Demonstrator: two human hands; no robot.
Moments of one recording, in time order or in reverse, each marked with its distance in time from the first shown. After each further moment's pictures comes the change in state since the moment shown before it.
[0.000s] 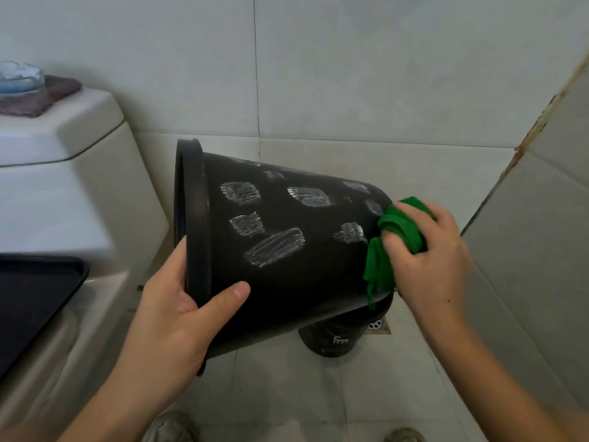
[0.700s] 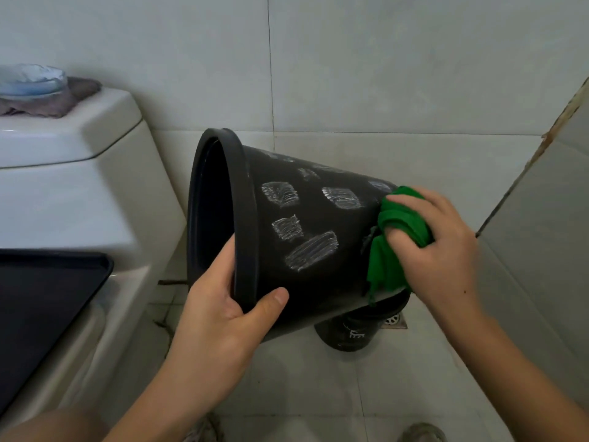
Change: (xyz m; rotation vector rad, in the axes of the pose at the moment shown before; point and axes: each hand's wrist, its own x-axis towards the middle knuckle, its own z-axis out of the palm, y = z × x) left_hand -0.007 -0.003 0.007 0.169 -0.091 0.077; right_hand 0.000 -0.012 0.005 0.116 -0.104 -0.123
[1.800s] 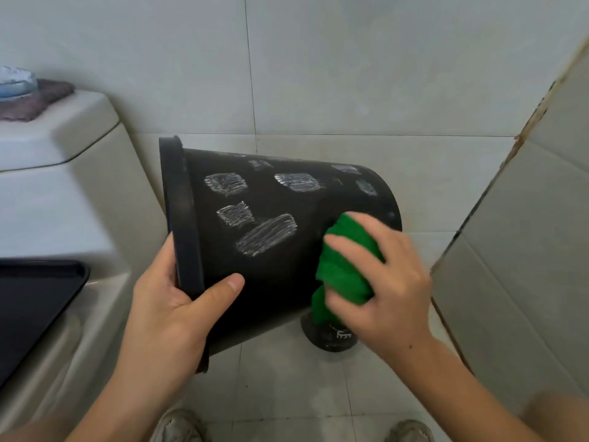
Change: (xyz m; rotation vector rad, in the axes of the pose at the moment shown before) left_hand 0.006 0.004 -0.003 -0.116 0.186 -0.058; right_hand -0.037 -0.019 0.004 -0.191 -0.005 -0.373
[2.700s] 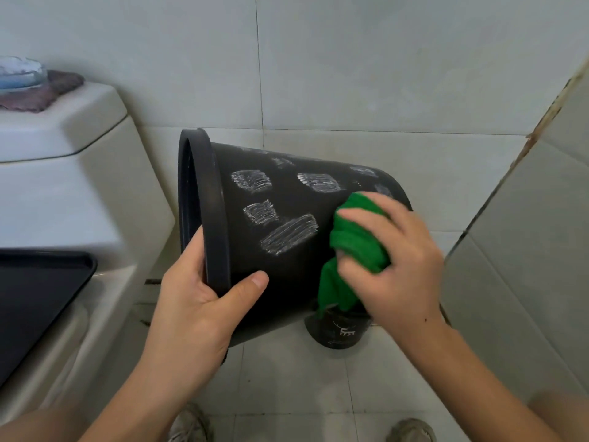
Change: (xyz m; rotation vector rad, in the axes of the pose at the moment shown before) left_hand 0.000 -0.009 0.003 0.026 -0.126 0.036; right_hand 0.017 -0.004 -0.001 0.134 0.030 0.104
